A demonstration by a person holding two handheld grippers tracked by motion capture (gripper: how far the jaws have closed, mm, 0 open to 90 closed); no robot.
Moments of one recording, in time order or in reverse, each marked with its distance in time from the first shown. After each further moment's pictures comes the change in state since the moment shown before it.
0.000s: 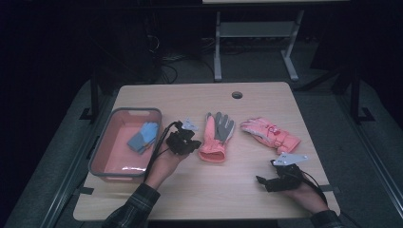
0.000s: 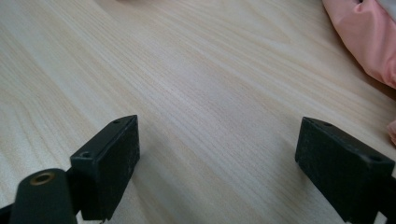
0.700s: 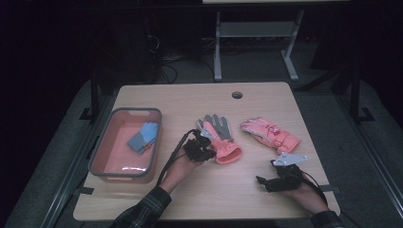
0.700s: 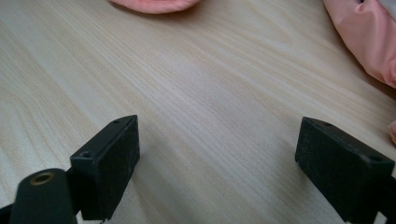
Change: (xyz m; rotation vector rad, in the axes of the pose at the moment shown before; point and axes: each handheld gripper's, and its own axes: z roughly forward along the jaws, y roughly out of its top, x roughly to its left) left arm -0.033 0.007 0.041 0.048 -0.159 0.058; right arm 0.000 0.000 0.000 0.001 0.002 0.000
